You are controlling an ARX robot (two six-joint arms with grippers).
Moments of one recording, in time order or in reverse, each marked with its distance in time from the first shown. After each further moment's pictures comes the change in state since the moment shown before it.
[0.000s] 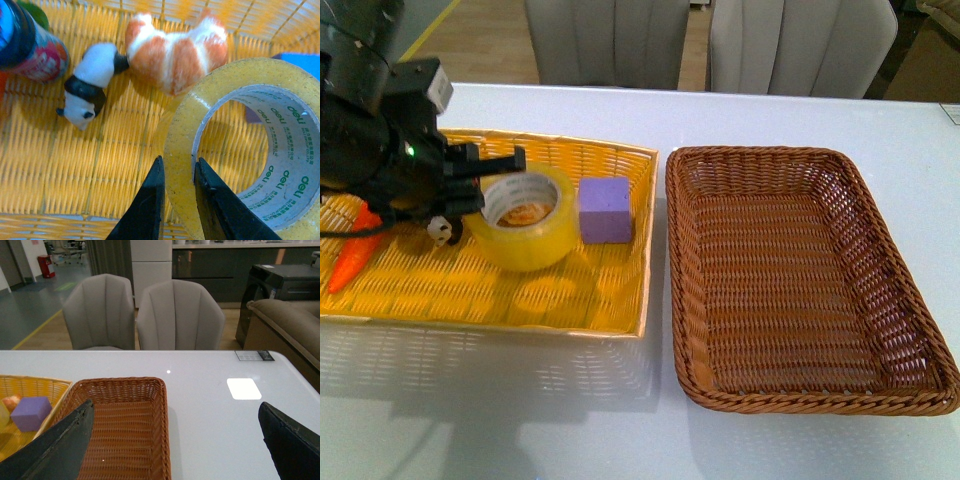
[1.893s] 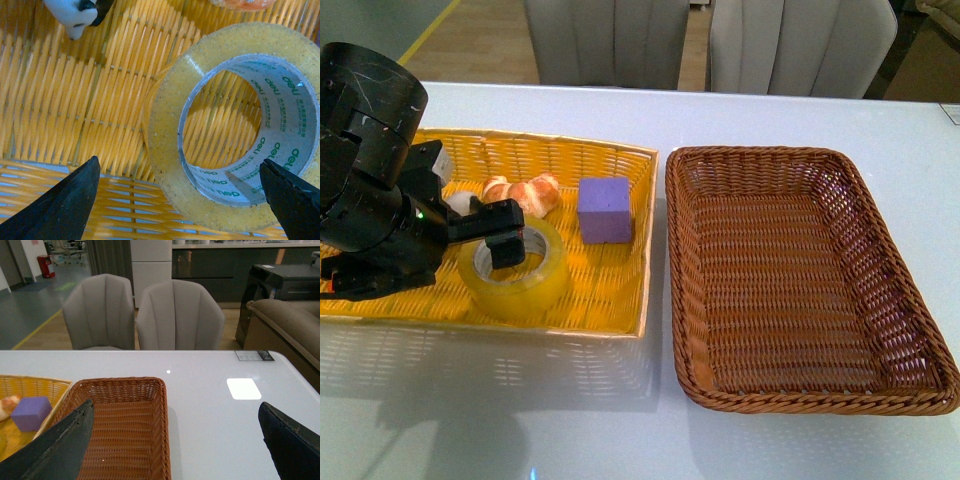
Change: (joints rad) left arm 0.014 0.146 -0.007 -0.061 0.035 -0.109; right arm 0.000 0.000 0.000 0.000 0.000 0.000
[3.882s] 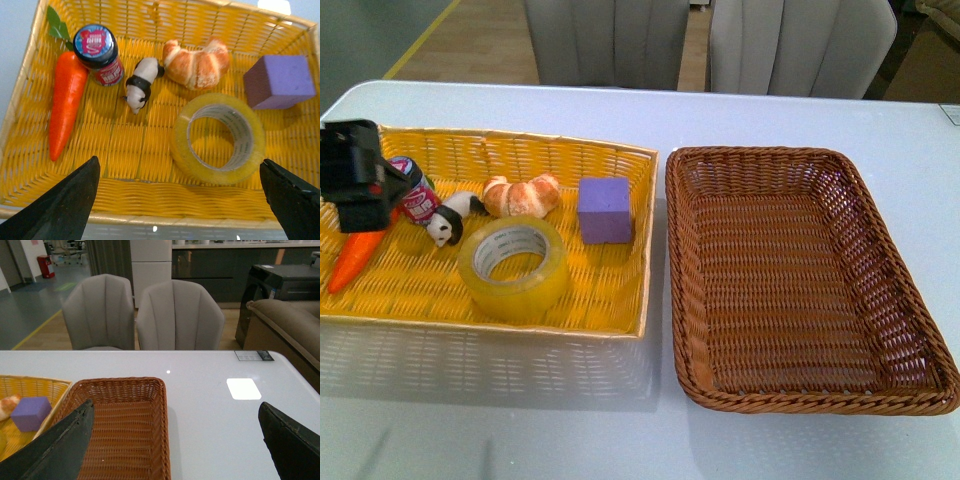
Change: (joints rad) left arm 0.078 -0.486 -0.435 0.336 -0.020 0.239; right arm 0.000 0.000 0.000 0.000 0.000 0.000
